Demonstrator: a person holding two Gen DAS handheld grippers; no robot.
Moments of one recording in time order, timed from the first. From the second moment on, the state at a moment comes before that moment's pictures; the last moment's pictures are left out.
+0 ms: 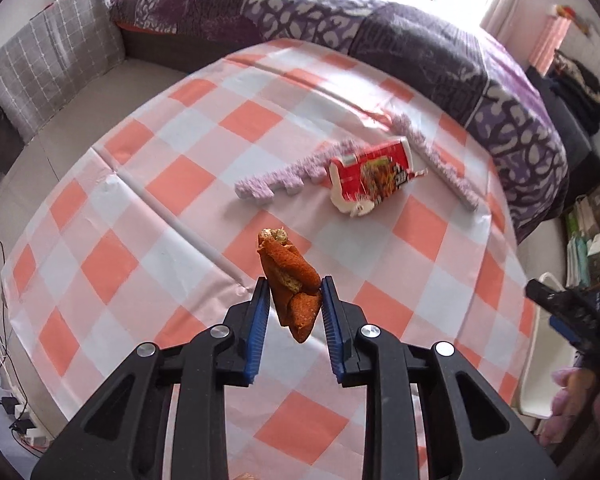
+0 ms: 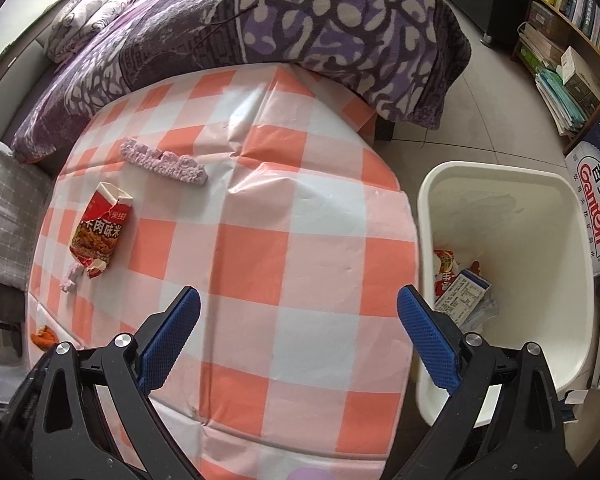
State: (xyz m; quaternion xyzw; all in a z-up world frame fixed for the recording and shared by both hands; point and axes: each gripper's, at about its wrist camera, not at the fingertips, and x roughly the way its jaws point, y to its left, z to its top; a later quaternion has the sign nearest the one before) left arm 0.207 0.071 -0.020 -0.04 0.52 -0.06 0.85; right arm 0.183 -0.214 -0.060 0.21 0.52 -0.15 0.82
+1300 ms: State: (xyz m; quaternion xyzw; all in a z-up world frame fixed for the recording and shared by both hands) left arm 0.193 0.130 0.070 -0.07 0.42 0.01 0.90; right arm 0.220 -0.111 -0.018 0.17 0.46 -0.04 0.87
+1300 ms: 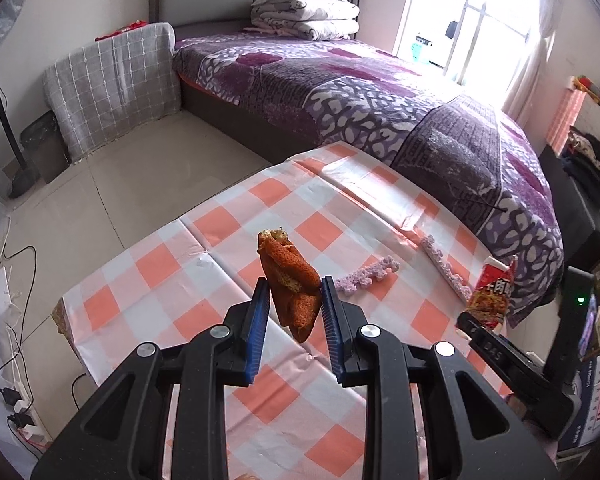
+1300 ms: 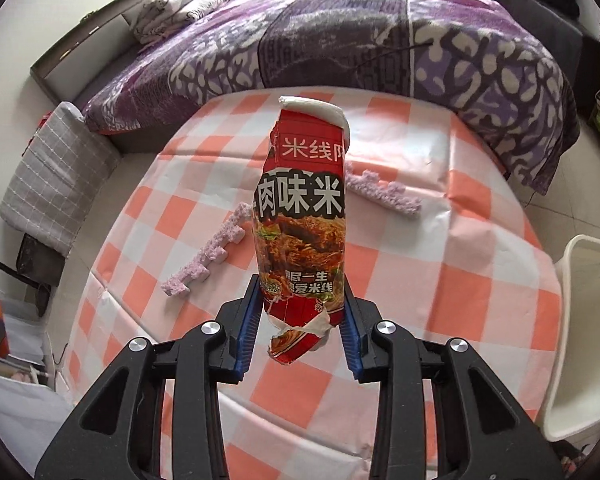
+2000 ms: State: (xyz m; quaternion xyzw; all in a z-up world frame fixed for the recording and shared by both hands) left arm 0.194 0.046 0.048 -0.02 0.44 -0.03 0.90; right arm 0.153 -0.208 -0.007 0.17 0.41 -0.11 0.89
